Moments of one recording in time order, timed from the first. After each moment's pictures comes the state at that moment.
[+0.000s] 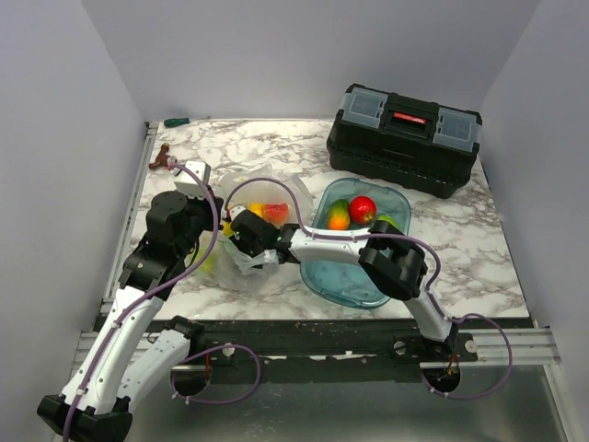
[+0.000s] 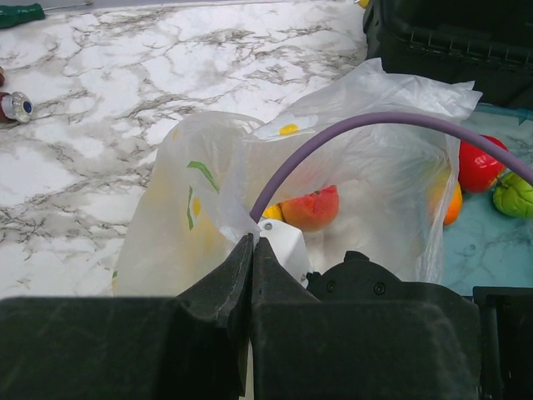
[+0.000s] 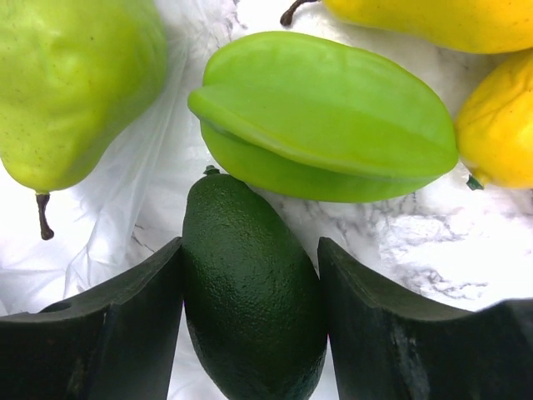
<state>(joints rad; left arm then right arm) -0.36 0.73 0.87 -0.41 -0.06 -0.17 1.12 2.18 1.59 -0.22 0.02 0.34</state>
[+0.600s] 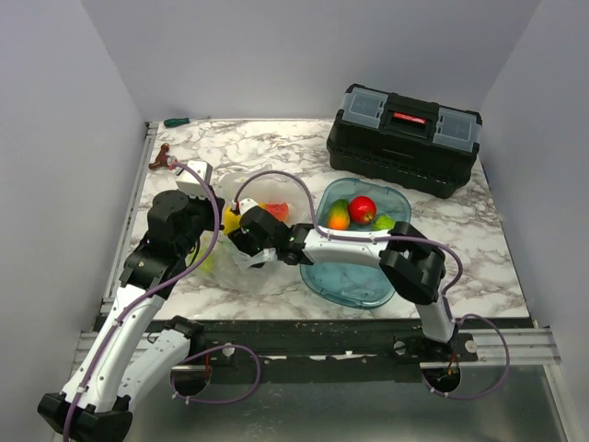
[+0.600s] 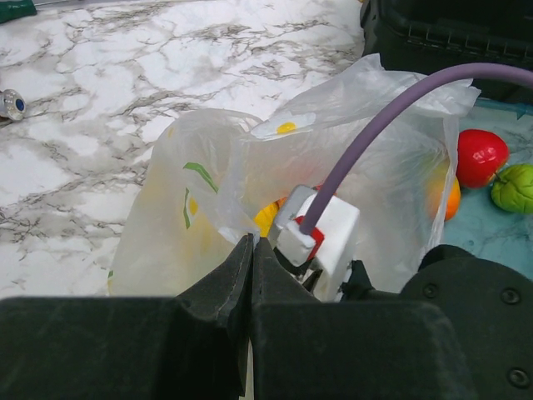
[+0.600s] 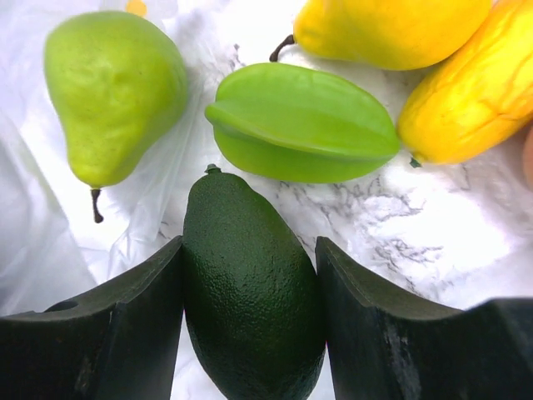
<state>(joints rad) -0.36 0.75 0.87 -0.41 -0.05 -0.17 1.12 2.05 1.48 -0.14 0.08 0.37</state>
